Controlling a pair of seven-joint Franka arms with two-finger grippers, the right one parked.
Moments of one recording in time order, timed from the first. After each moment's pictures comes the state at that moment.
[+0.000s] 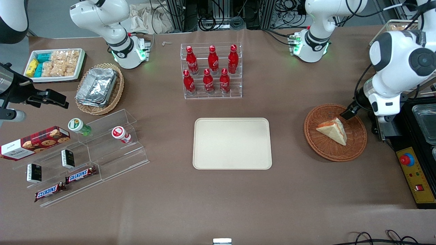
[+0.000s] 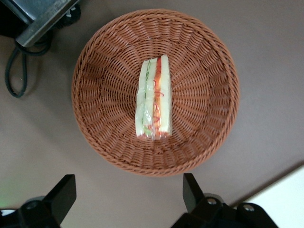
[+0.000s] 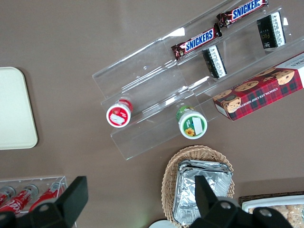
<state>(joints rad) -0.03 -0.09 0.02 -2.25 0.01 2.07 -0.88</state>
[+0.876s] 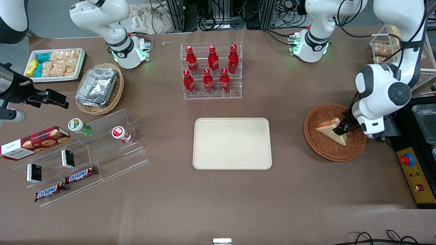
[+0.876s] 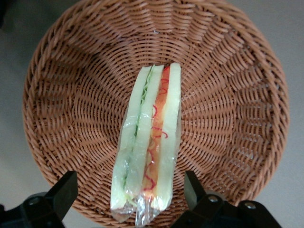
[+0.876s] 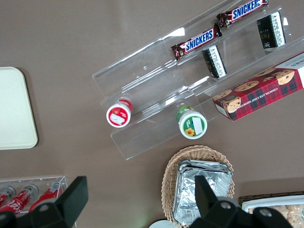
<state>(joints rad) -0.03 0.15 0.07 -2.30 -0.04 2.34 -0.92</state>
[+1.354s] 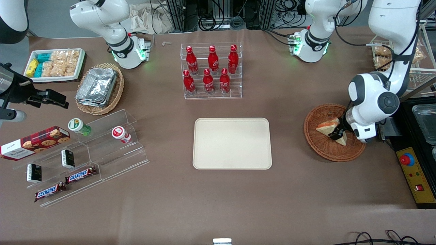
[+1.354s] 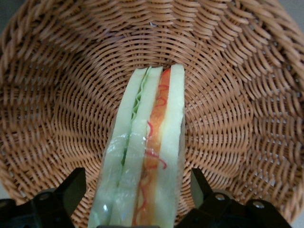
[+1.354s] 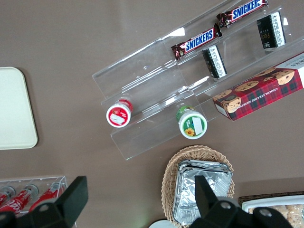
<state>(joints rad) -0.03 0.25 0.07 -2.30 -0.04 2.44 -0.92</state>
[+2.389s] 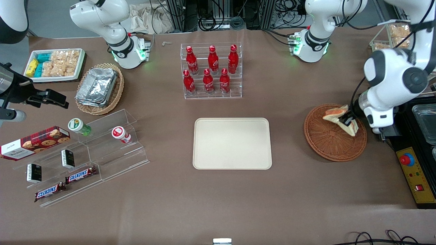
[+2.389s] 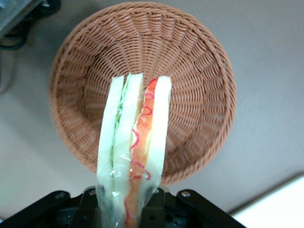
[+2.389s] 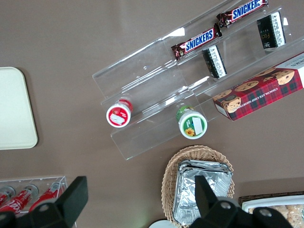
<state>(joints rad) -0.03 -0.03 0.03 -2.20 -0.04 2.05 -0.84</state>
